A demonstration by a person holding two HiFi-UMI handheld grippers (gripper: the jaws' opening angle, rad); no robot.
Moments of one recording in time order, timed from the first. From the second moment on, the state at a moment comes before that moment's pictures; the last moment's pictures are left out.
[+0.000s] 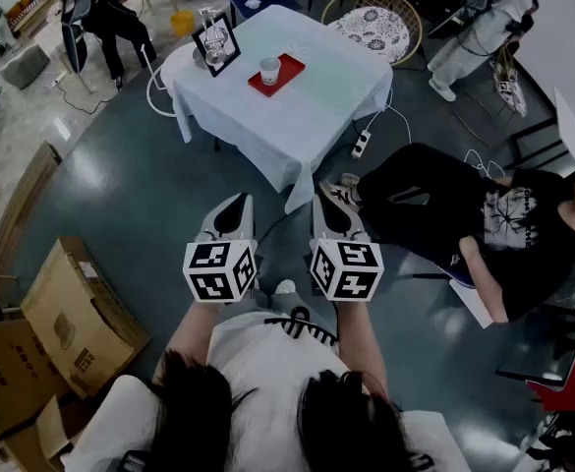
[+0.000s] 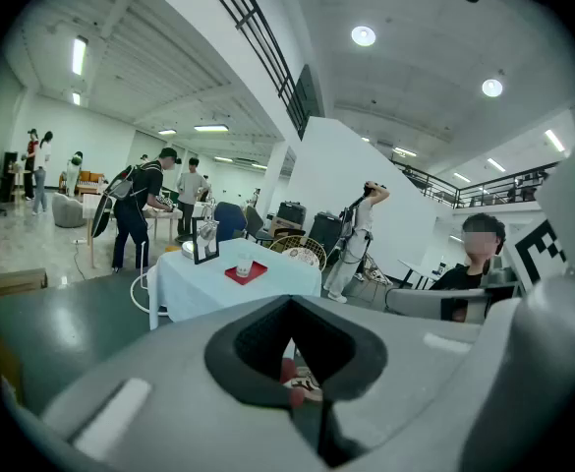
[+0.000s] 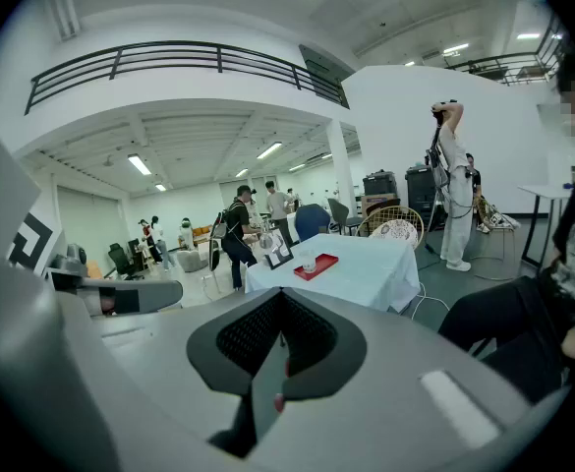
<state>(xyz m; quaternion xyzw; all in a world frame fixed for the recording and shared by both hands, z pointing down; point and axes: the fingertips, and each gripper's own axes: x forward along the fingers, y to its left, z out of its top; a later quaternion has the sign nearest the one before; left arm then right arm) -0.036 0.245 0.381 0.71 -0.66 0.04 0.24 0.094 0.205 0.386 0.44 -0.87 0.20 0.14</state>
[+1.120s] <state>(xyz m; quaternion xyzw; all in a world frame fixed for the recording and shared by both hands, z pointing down) -0.026 0.220 0.390 0.67 -0.70 0.04 0.25 0.121 0.162 0.395 0.39 -0.89 0.20 0.13</state>
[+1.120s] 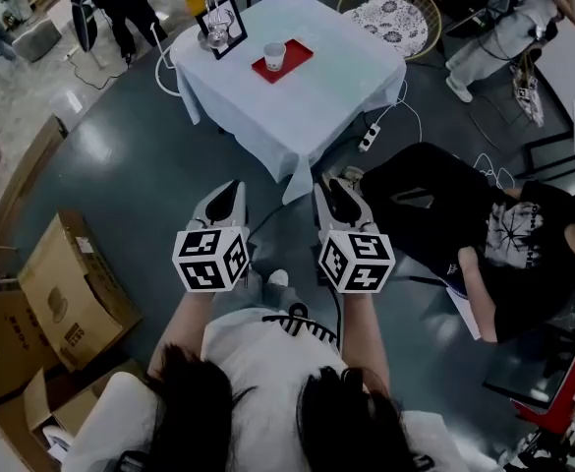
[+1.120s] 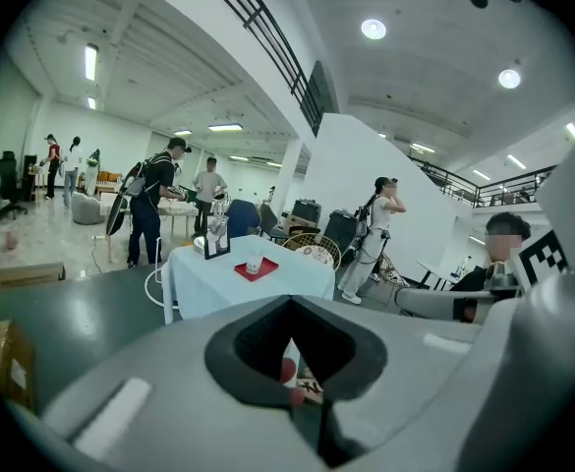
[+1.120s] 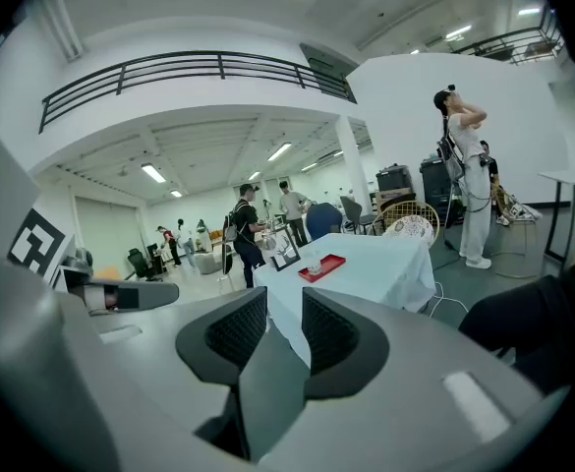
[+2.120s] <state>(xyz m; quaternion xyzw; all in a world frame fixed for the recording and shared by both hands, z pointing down) -0.042 0.130 0.389 0.68 -0.69 0.07 0.21 0.082 0.096 0.372 0.35 -0.92 0.13 0.11</state>
